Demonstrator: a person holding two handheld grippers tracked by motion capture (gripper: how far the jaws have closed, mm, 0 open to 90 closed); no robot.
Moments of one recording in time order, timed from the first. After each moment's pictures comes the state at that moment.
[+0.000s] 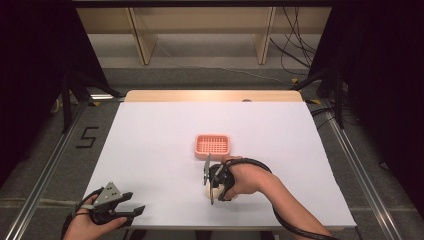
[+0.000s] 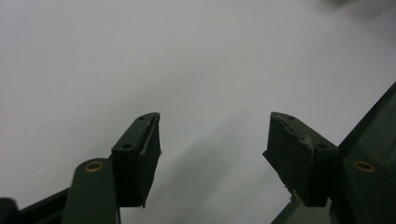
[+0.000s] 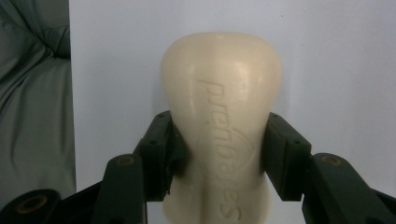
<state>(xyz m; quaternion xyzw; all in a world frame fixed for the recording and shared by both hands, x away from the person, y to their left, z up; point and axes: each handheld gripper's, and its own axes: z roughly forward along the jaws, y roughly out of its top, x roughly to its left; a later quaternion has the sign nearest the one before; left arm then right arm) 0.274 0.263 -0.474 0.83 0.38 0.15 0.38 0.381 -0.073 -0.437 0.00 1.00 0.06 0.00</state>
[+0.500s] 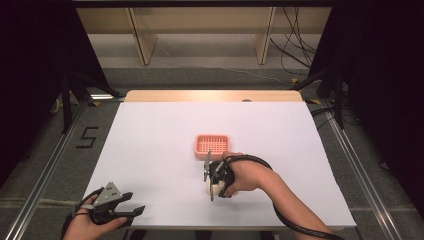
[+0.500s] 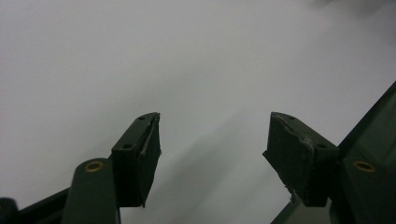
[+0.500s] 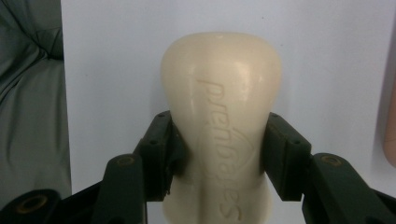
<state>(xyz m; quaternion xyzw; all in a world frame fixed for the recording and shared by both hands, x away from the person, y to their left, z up) 0.274 0.264 -0.474 0.83 0.38 0.15 0.38 0.390 -0.072 -0.430 -0.02 1.00 0.07 0.02</state>
